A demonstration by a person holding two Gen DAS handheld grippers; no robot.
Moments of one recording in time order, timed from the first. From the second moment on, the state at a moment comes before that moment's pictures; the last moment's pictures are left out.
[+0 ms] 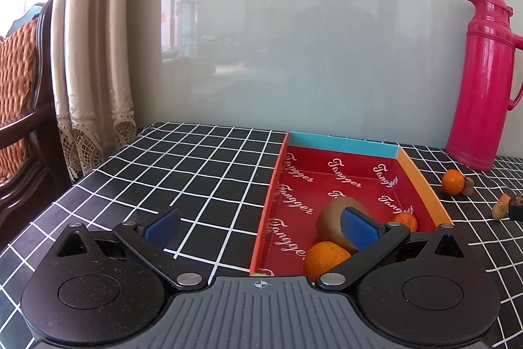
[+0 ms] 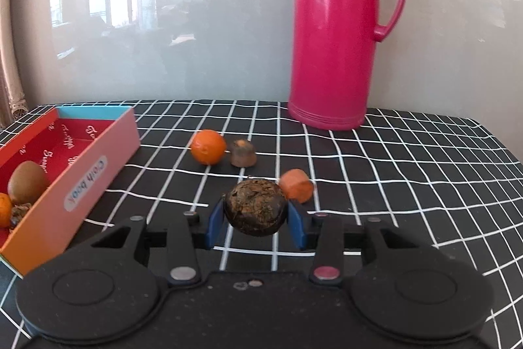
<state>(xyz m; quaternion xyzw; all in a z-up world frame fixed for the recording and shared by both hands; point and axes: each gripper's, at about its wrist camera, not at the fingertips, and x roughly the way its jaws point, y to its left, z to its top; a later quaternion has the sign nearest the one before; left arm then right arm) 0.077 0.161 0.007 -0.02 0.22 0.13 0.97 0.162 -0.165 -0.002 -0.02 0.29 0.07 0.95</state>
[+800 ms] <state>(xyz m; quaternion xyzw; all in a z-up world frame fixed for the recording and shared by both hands) 0.062 0.204 0.004 -0.03 0.22 0.16 0.96 0.162 -0.109 0.009 -0.02 0.27 0.11 0.96</state>
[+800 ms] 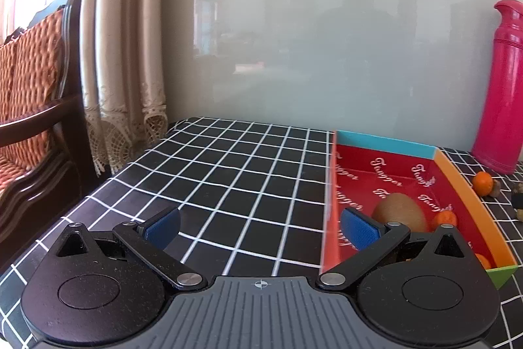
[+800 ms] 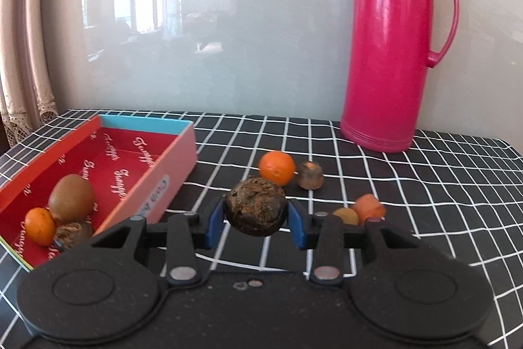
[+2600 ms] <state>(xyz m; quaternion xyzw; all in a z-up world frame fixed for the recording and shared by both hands) 0.030 0.281 -0.008 -0.05 0.23 0.23 0.94 0.135 0.079 0.011 -0.05 0.25 0.28 0.93</state>
